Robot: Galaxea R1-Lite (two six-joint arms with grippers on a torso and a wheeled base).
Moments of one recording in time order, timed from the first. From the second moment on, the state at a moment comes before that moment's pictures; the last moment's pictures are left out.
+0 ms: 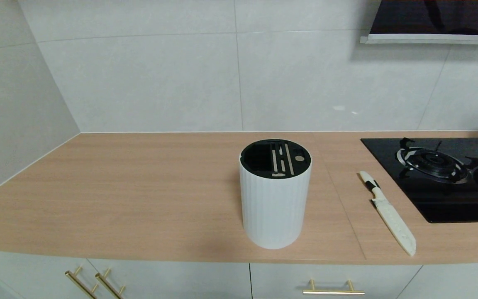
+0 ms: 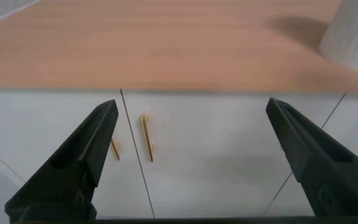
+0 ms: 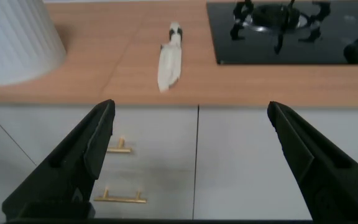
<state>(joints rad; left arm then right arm) 0.00 0.00 0.00 0.00 0.02 0.00 0.01 0.00 0.00 0.00 0.01 0.01</state>
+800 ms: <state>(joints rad) 0.00 0.00 0.00 0.00 0.02 0.00 0.00 0.00 0.00 0.00 0.01 0.01</state>
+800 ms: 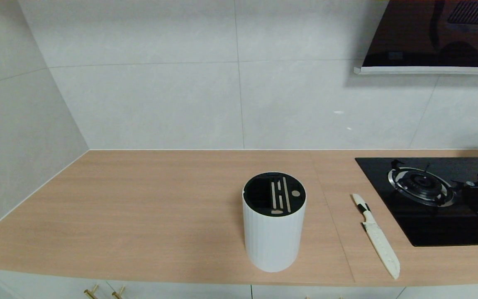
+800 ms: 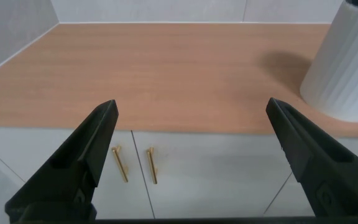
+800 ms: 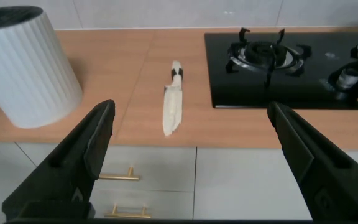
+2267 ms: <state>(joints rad) 0.00 0.00 0.00 0.00 0.02 0.00 0.03 0.51 -0.30 0.04 0.16 0.00</state>
